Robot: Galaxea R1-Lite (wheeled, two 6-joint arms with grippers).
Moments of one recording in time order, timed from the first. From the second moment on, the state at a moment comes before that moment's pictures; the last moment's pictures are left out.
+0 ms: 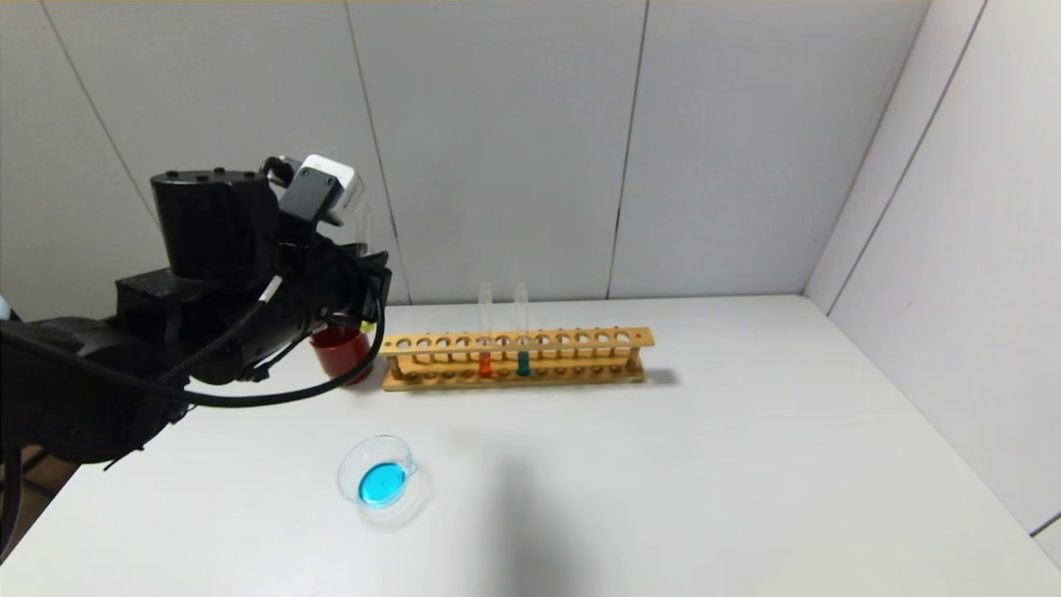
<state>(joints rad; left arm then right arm) -0.40 1.66 -0.86 -0.68 0.21 0.24 0.00 0.00 0.00 0.00 0.00 0.00</state>
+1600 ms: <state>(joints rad) -0.27 1.75 -0.39 -1.21 -0.29 0.97 0.00 0.00 0.00 0.00 0.00 0.00</state>
